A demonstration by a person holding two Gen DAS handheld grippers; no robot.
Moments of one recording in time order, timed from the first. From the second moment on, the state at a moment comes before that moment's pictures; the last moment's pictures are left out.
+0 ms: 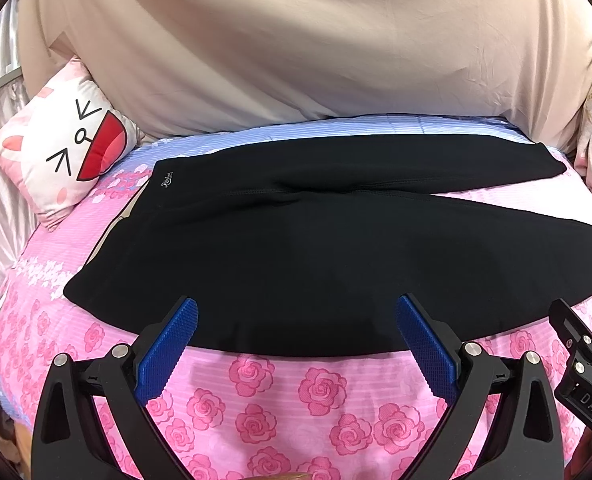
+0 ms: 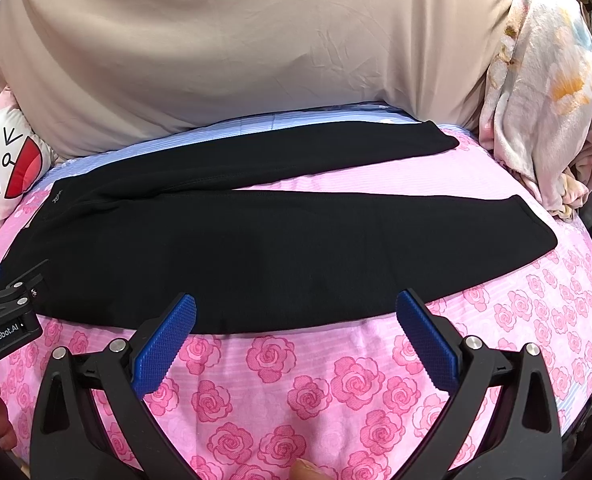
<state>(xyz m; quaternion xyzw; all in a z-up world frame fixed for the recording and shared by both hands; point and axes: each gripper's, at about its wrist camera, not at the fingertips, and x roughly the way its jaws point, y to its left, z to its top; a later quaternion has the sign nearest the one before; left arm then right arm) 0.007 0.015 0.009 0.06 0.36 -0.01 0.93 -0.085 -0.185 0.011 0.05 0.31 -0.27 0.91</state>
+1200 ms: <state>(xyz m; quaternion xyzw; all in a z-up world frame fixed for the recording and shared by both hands) 0.024 0.000 0.004 0.08 0.37 -0.01 0.92 -0.082 -0.210 0.006 0.07 0.32 -0.27 0.91</state>
